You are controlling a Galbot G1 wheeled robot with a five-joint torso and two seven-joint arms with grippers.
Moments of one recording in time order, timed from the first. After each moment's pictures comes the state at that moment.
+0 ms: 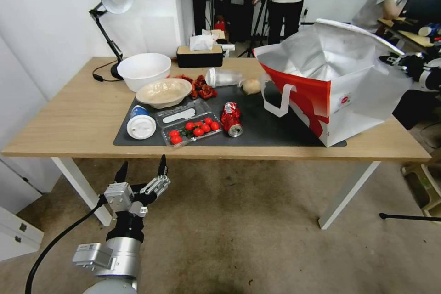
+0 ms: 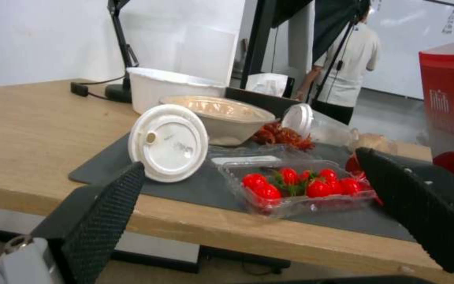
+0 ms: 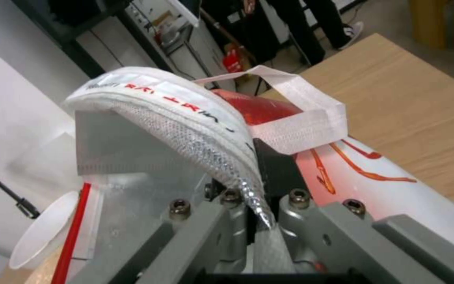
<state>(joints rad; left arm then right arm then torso) 1.80 -1.29 -0.39 -2.36 -0.35 -0.14 -0.28 -1.49 0.17 1.13 2.06 2.13 -0.22 0.49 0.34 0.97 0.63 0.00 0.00</state>
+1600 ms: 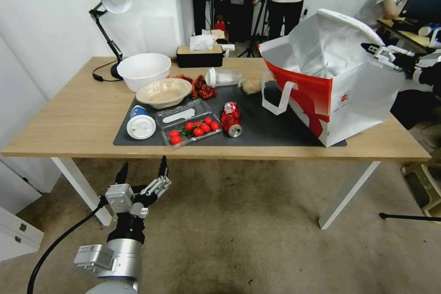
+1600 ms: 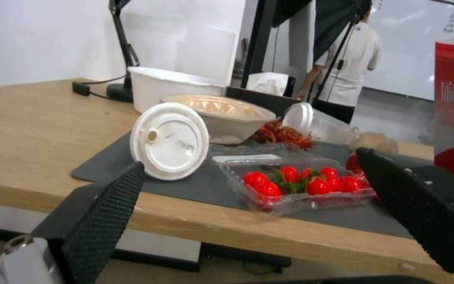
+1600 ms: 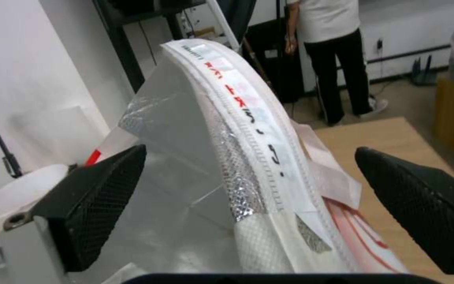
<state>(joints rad) 1.81 -1.29 -0.39 -2.36 -0.34 -0.15 -0.28 -1.56 0.11 1.13 2.00 1.78 -0.17 0.22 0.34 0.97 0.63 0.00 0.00</state>
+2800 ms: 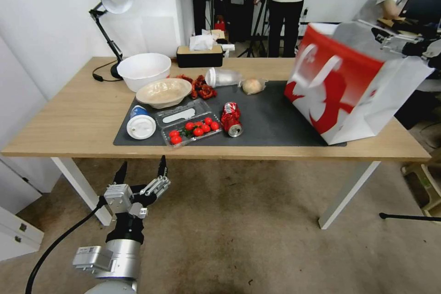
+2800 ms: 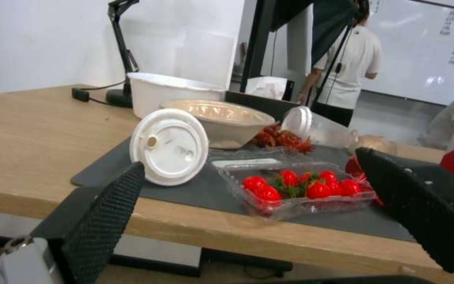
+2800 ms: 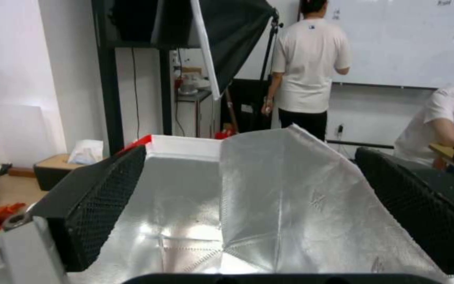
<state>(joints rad) 1.81 -1.29 -0.39 -2.36 -0.33 -0.17 -0.28 -1.58 0.07 1.13 1.96 1.49 -0.04 0.20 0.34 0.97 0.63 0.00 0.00</state>
